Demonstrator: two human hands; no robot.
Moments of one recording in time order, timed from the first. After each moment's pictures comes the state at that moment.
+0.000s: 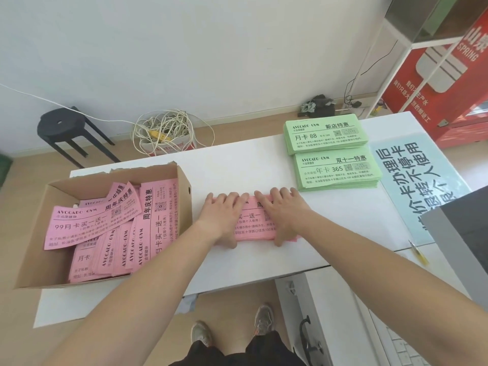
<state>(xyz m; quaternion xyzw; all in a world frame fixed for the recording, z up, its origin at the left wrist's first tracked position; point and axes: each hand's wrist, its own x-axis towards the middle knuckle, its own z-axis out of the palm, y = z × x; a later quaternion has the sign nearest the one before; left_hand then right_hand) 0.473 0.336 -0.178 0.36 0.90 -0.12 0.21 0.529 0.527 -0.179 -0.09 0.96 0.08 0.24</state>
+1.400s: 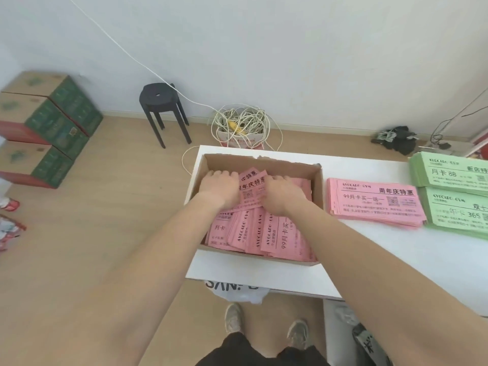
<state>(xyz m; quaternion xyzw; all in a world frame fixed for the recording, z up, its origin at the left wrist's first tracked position) 0.387 0.056 -0.116 0.14 0.97 -0.03 0.19 0.413 0.221 -0.119 -0.03 0.97 -0.12 0.23</state>
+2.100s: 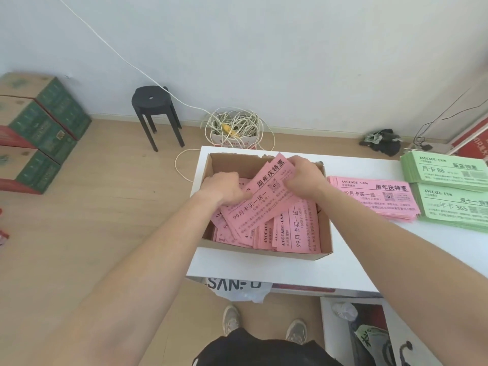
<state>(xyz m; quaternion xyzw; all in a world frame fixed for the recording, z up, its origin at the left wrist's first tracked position) 0.393 0.034 -0.097 0.09 0.96 0.10 0.25 0.410 0.243 -0.088 0.11 0.92 -0.34 0.15</state>
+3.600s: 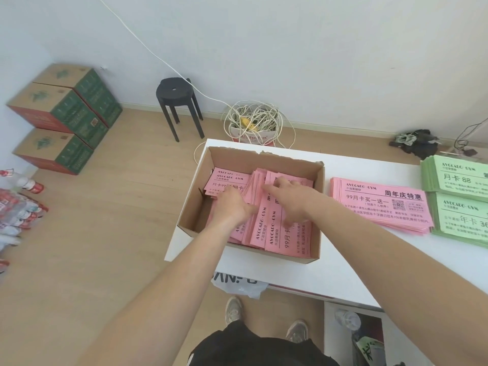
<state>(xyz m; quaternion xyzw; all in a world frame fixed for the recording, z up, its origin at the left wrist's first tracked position) 0.449 0.090 -0.128 -0.19 0.92 0.28 0.22 0.426 0.258 -0.103 -0.20 0.93 0.02 0.32</state>
